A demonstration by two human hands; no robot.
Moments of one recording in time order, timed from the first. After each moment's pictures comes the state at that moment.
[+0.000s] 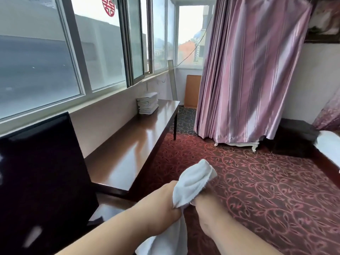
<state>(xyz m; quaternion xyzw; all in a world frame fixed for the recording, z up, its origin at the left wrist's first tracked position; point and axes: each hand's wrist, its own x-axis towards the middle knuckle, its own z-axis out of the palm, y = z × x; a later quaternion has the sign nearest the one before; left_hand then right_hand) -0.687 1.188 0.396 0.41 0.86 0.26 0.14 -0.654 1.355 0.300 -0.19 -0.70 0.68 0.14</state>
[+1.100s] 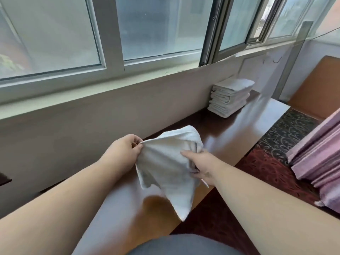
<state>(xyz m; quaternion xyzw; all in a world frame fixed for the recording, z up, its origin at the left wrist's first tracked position) -1.426 1.252 0.272 -0.13 0.92 0.37 -0.04 -1.473 1.505 0.257 -0.12 -0.73 0.62 -0.26</state>
